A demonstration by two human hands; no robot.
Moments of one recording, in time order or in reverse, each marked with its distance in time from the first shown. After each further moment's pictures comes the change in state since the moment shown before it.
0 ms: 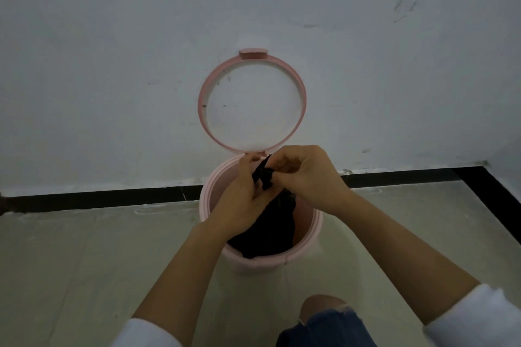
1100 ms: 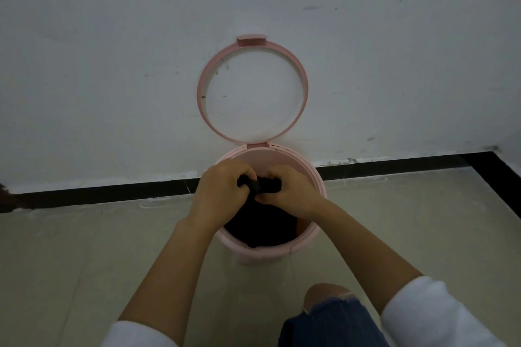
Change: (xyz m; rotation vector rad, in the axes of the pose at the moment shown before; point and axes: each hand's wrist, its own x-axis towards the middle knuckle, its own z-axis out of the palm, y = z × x) left_hand -0.011 0.003 -0.025 0.409 0.163 0.099; right_hand -0.001 0.064 0.046 -0.202 -0.180 0.243
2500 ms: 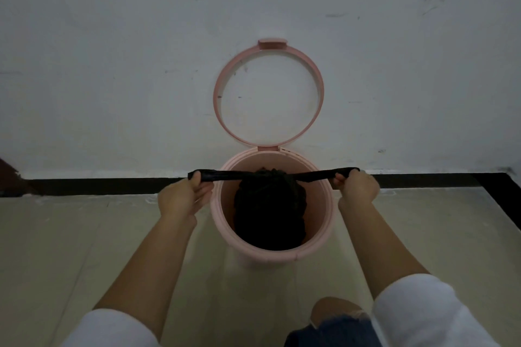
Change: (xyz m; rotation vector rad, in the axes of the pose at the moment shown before) left_hand -0.012 -0.071 -0.006 -1.168 0.442 -1.057; right_hand 0.019 0.063 -0.036 0.988 0.947 0.691
